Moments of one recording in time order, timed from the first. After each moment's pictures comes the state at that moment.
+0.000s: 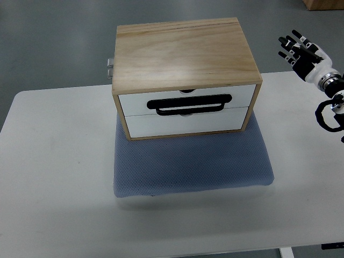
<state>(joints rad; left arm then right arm) -0.02 0.00 0.14 -0.13 0.10 -0.07 -0.04 0.91 -0.34 0.65 0.37 0.12 0.31 0.17</state>
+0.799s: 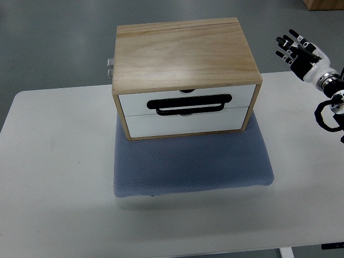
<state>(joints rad) -0.01 0.00 0.14 -0.12 0.10 -0.07 -0.04 0.91 -0.34 0.65 0.37 0.11 0.34 0.17</state>
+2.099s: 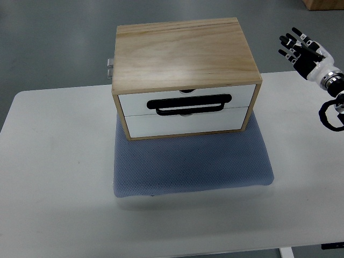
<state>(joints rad) -0.01 0.00 0.14 -0.12 0.10 -0.07 -0.04 0.91 -0.36 0.65 0.37 0.11 0.36 0.17</state>
